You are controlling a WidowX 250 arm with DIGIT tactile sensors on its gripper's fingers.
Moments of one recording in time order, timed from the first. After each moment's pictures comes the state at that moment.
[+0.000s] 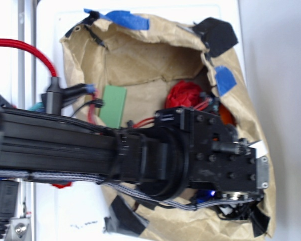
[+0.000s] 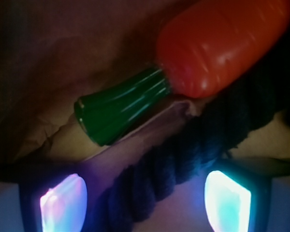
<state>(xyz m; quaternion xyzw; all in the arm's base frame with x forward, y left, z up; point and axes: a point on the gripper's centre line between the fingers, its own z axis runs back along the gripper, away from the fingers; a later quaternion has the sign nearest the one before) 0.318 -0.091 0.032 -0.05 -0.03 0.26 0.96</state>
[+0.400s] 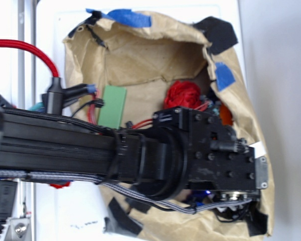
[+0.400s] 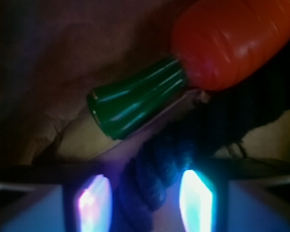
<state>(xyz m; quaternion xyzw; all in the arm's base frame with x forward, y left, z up) 0.313 -0.093 0.033 -0.07 -0.03 0.27 0.96</state>
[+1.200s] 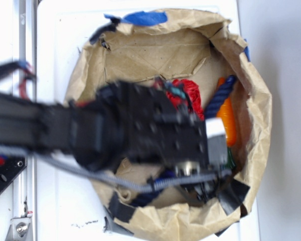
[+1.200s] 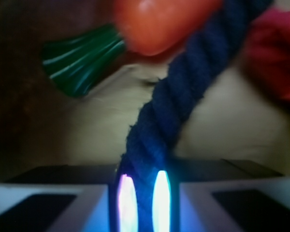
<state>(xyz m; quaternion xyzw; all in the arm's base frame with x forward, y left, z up) 0.286 -0.047 0.051 -0.07 -0.05 0.23 0.97</state>
